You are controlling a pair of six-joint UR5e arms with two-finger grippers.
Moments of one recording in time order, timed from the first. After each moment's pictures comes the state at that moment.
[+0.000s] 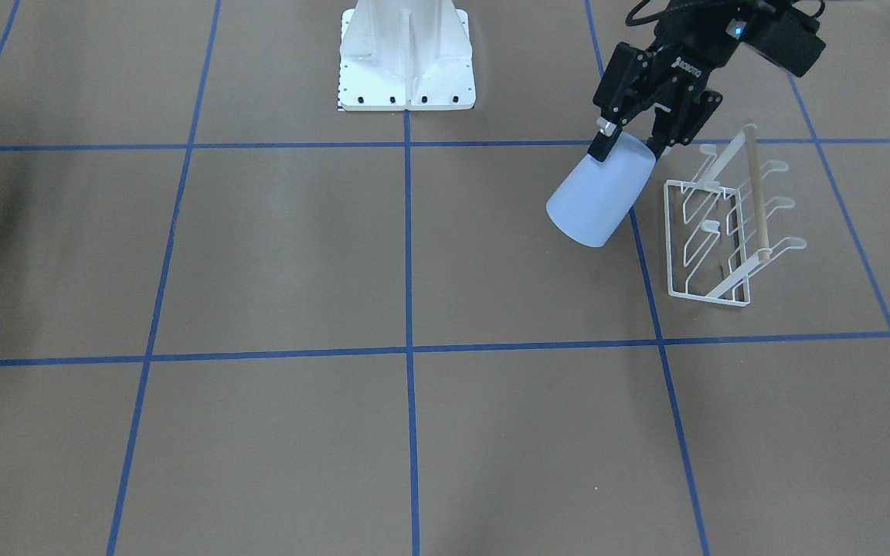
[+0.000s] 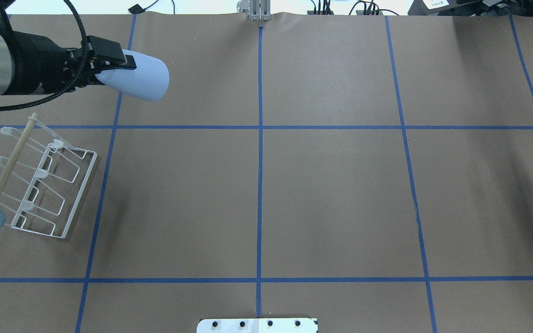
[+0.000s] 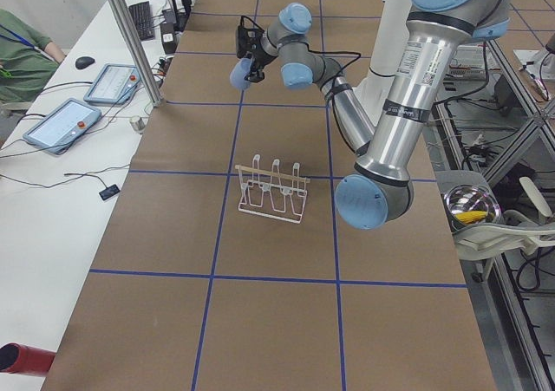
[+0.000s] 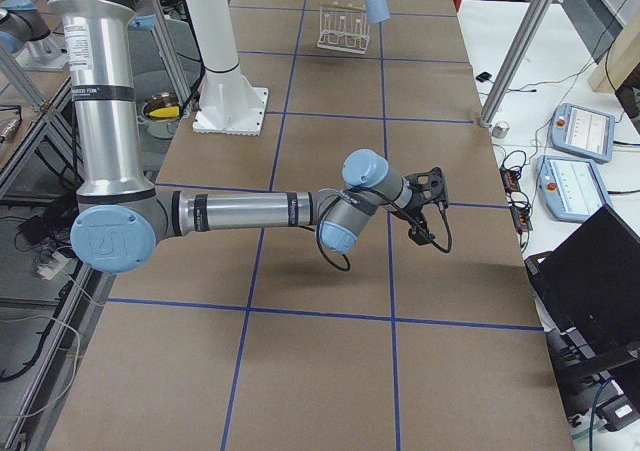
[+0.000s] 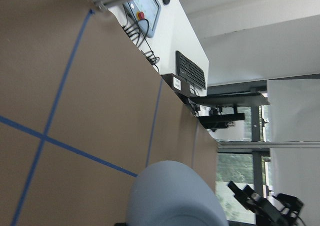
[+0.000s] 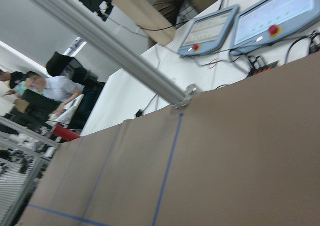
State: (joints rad) left arm -0.88 -1.90 -2.21 -1.82 -1.85 -1.33; right arm 1.38 -1.51 1.55 -0.68 2.11 0.67
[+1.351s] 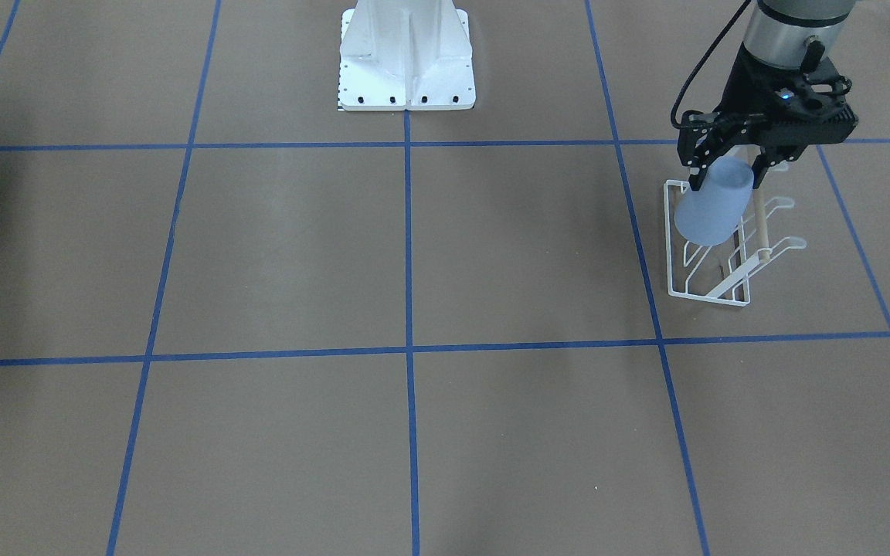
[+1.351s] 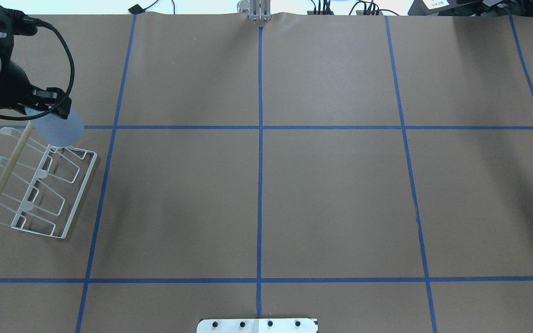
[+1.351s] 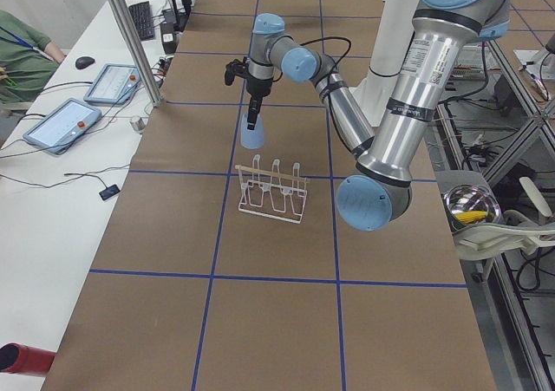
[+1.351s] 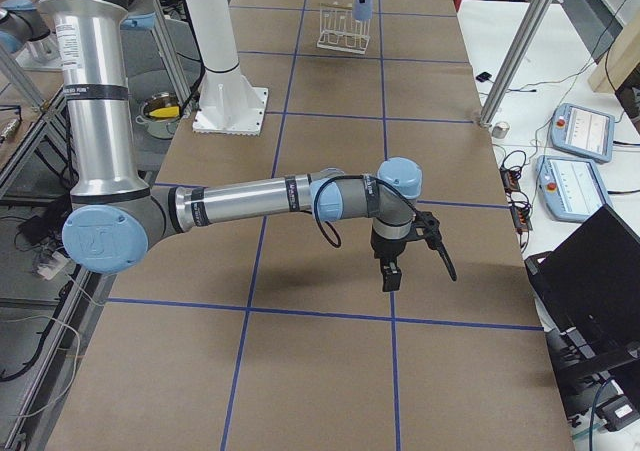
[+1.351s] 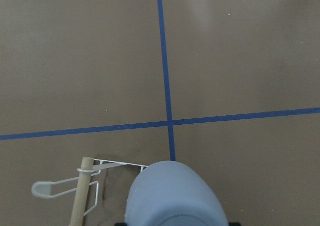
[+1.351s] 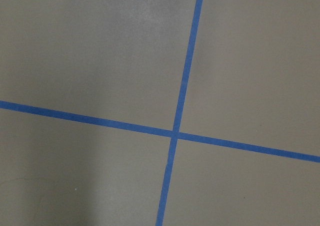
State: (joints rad) left arm -0.94 -1.90 -2.18 -1.24 -1.96 -0.77; right arm 1.44 -1.49 1.67 -1.61 2.20 0.02
